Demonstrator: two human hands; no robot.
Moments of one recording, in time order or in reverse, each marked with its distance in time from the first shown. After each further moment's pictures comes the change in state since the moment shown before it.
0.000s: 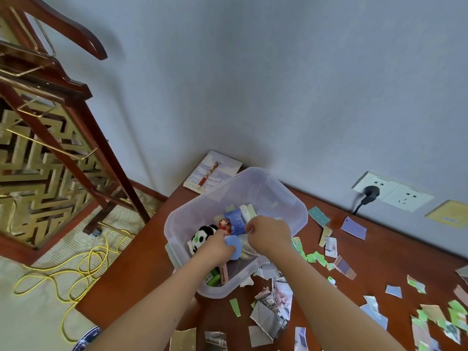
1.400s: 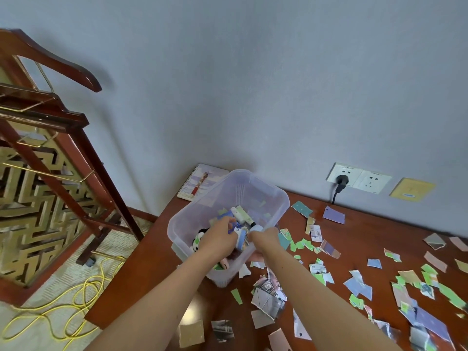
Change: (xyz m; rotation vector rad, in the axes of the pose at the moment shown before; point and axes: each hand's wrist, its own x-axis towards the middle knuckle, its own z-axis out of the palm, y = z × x) left_hand -0.053 0.022 -0.004 0.020 0.146 0.277; right_hand -0.050 -0.004 0.018 1.250 -0.024 0.691
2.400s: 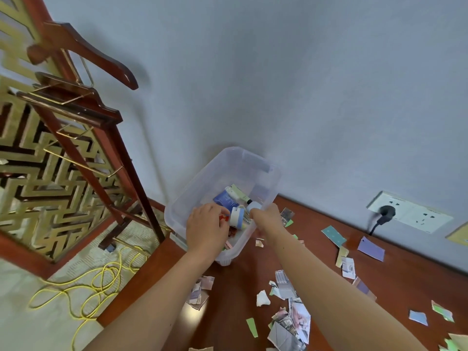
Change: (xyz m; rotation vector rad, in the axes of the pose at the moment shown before) left_hand 0.033 -0.021 -0.068 0.246 0.586 0.057; right_hand 0.044 -0.090 0.068 -0.049 -0.132 -0.237
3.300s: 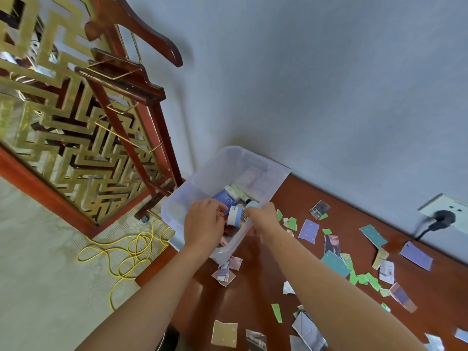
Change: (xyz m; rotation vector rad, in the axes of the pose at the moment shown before) left_hand -0.025 -0.074 -0.022 0.007 0.035 -0.139; right_hand -0.020 0.026 0.077 -0.019 -0.166 0.113
